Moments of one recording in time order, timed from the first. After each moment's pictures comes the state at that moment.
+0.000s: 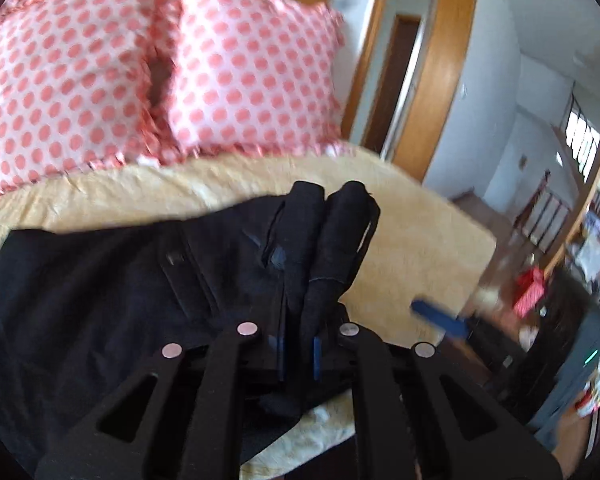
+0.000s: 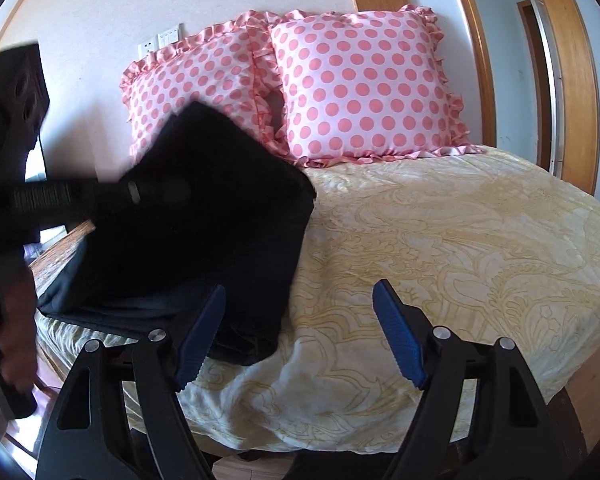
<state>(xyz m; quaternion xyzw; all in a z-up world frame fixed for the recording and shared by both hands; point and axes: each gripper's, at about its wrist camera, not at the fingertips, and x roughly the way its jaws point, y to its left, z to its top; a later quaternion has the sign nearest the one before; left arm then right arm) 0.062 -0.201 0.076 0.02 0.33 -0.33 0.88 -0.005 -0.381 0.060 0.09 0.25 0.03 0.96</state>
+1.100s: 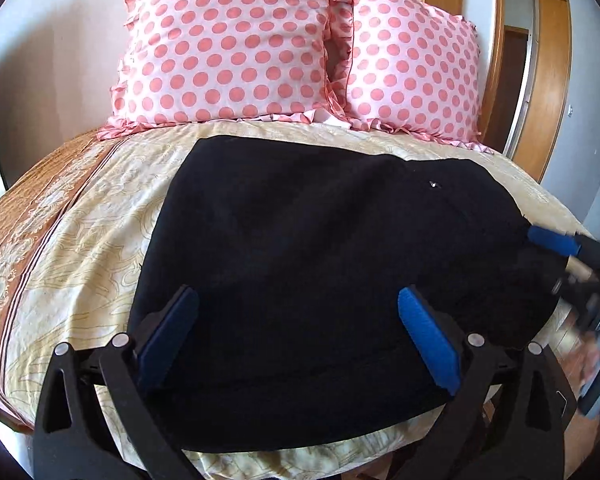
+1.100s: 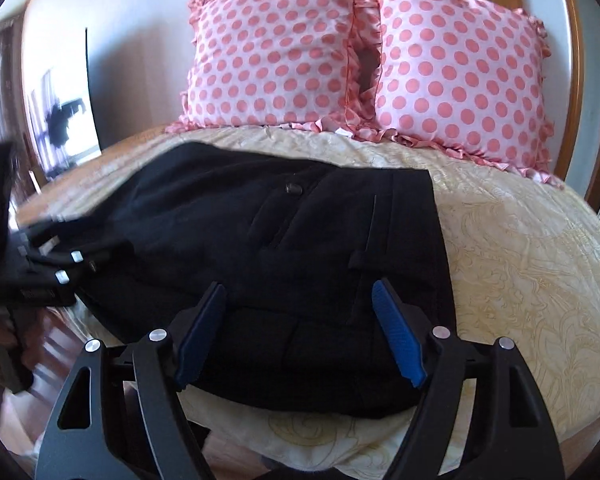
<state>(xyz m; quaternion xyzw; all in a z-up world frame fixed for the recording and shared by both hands) 0.055 -0.043 0.022 0.00 0.32 -0.12 0.94 0.040 -0.317 0.083 0.03 0.31 0.15 0.94</state>
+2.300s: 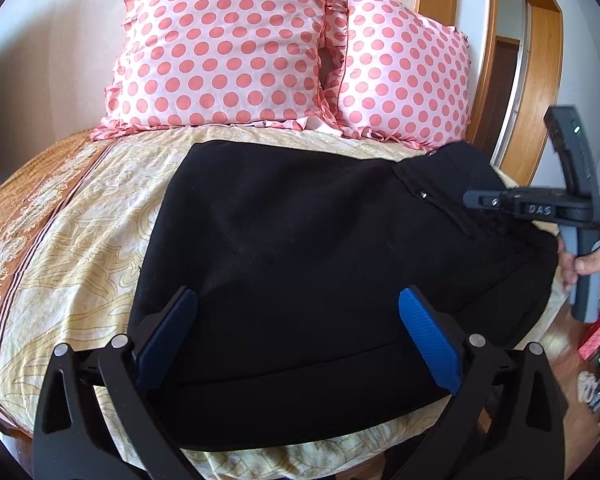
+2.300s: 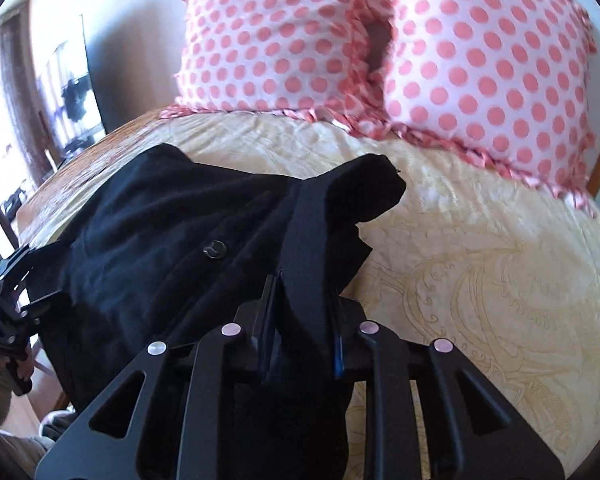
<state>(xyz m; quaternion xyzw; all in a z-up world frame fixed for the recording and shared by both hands) 0.054 -0.032 0.026 -0.03 0.31 -0.16 0.94 0.144 -0.350 0.080 0.00 0.40 0.19 0.90</state>
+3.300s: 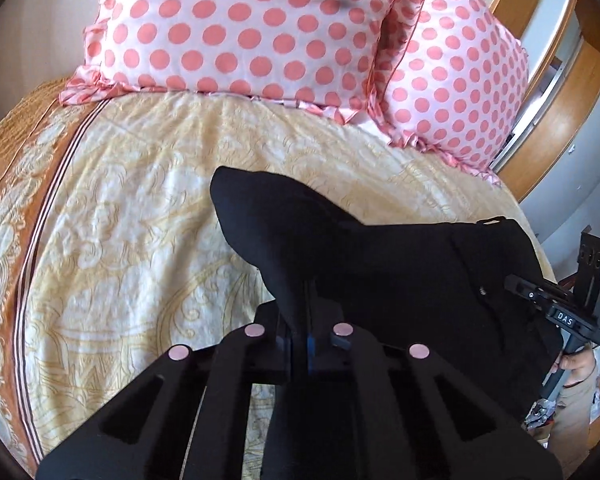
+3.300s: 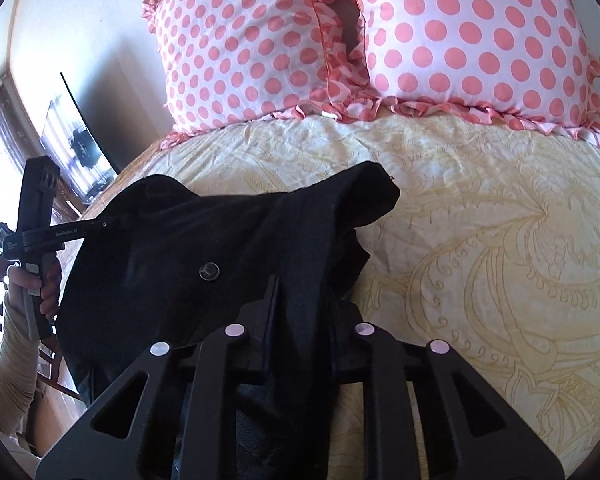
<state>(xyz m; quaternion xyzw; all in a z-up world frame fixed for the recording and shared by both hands) 0.209 0.014 0.056 -0.09 0.44 -0.17 0.88 0.173 -0.369 0.083 0.09 0.41 0.22 0.88</state>
